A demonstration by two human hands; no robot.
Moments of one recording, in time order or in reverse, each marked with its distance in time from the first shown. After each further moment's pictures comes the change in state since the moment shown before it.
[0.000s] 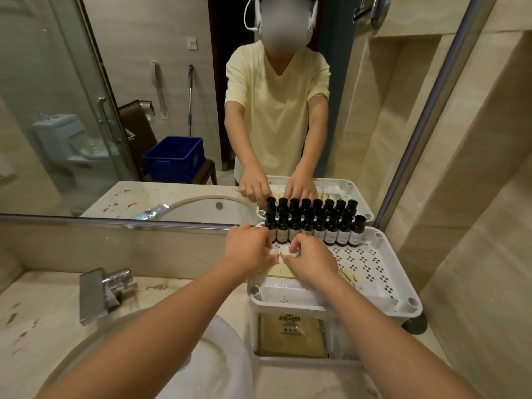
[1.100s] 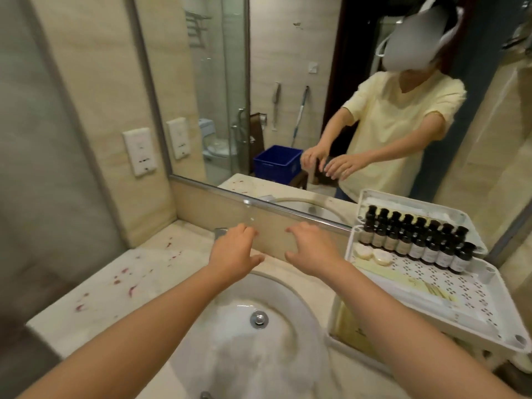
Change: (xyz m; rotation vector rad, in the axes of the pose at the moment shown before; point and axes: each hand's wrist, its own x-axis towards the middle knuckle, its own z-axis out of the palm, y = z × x) left_hand -0.207 -0.123 -0.080 0.010 0.095 -0.437; right_hand -0.091 -0.169 0.023 -0.225 -0.181 -0.680
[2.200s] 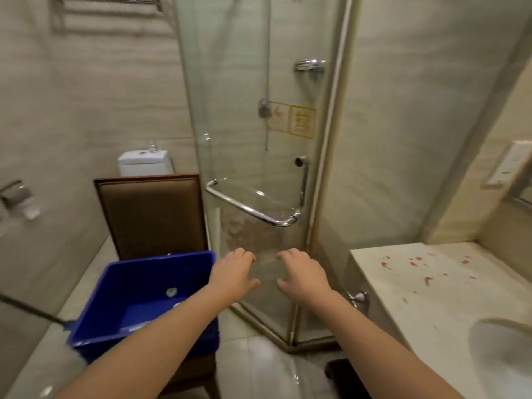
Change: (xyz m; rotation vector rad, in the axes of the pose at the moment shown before) left_hand -0.561 -0.381 -0.131 0.146 0.032 -0.942; right_hand -0.202 -0.608 0.185 0.083 -0.272 -0.967
